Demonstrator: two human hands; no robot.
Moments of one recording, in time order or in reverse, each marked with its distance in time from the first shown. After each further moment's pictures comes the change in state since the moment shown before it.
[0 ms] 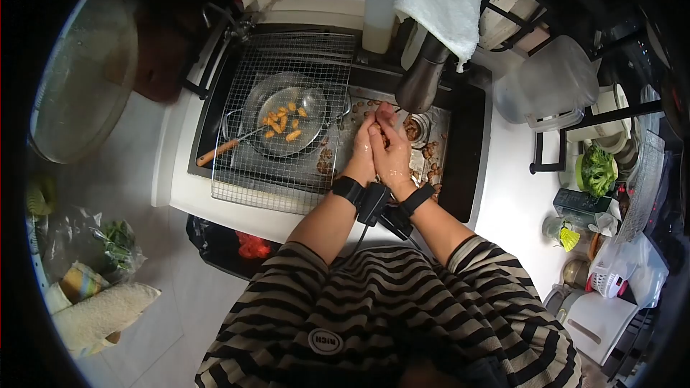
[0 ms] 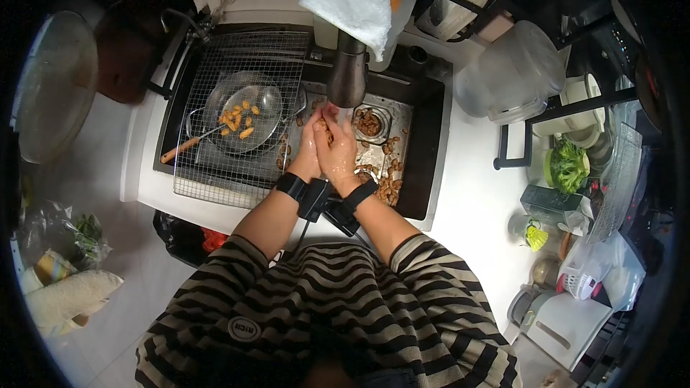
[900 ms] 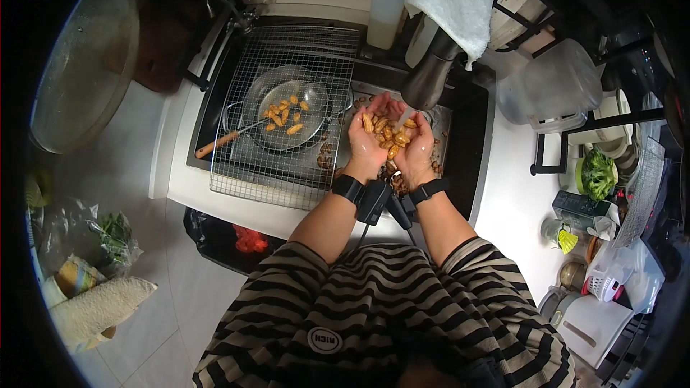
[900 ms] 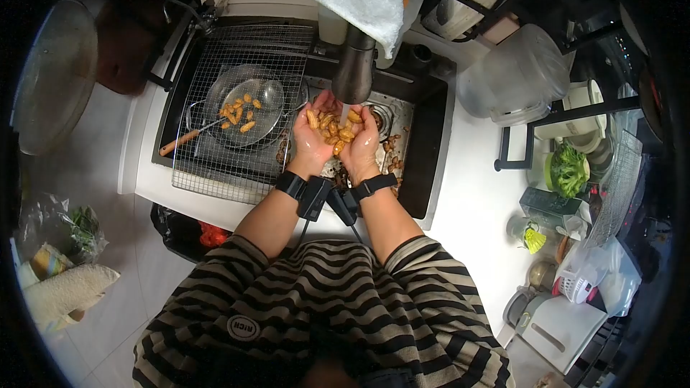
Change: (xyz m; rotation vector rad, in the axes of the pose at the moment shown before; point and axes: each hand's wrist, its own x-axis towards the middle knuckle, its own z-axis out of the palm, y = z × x) left_hand -0.014 0.009 0.027 -0.315 -0.057 0.141; right_hand 0.011 0.009 -0.019 1.526 0.091 0.960
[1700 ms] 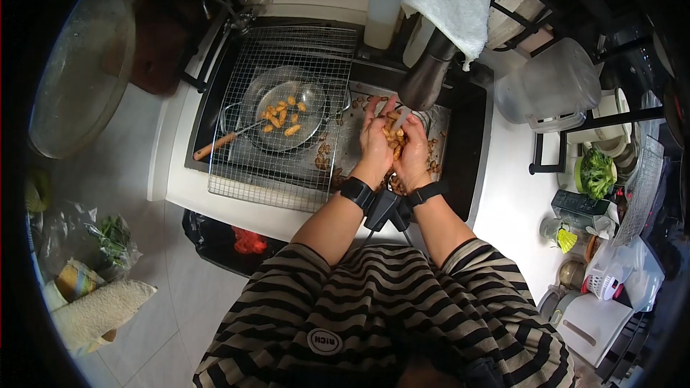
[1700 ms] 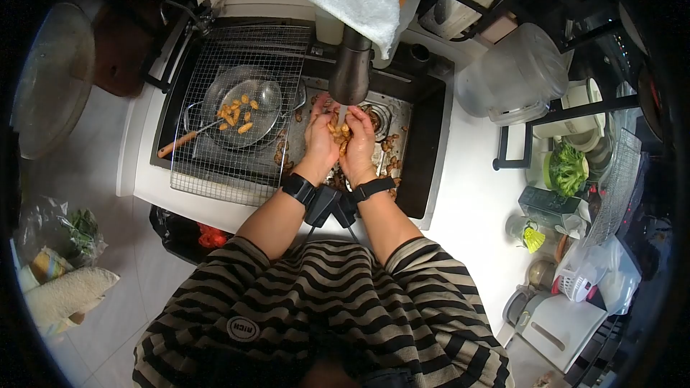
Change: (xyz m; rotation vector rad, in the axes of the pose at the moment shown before) left_hand 0.003 -0.025 -0.003 0.286 0.171 0.143; right_hand -0.002 0.007 -0.015 -0.254 0.083 -0.148
